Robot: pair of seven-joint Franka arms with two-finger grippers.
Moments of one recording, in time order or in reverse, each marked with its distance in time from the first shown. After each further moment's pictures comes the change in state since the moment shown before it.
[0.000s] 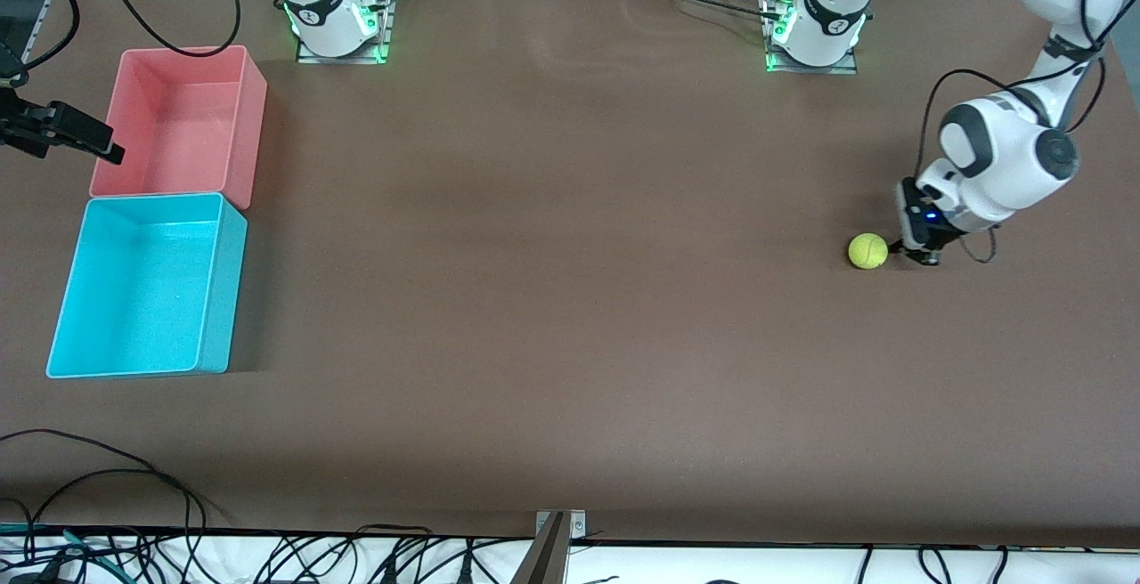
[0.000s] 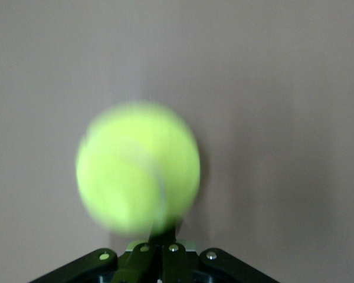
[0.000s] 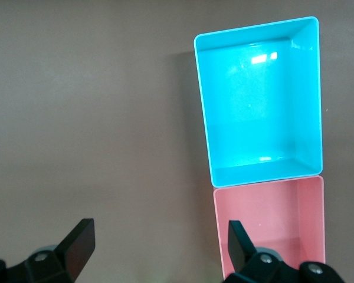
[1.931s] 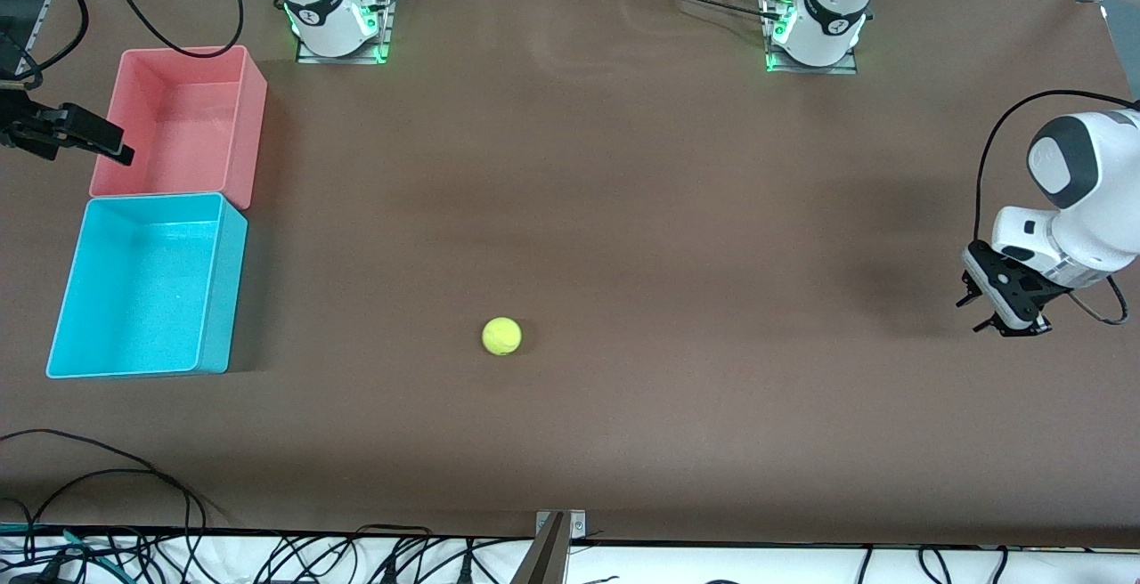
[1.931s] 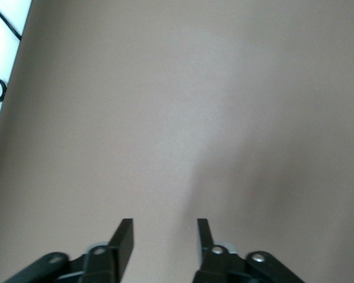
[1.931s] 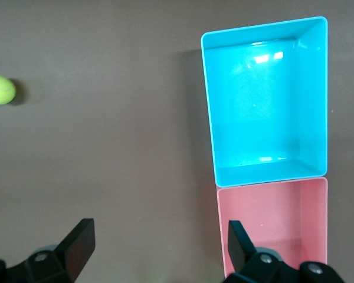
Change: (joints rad) left arm 0.066 0.004 -0.119 0.504 0.205 -0.338 -0.515; right arm 0.009 0.007 0.010 0.001 0.000 -0.004 0.000
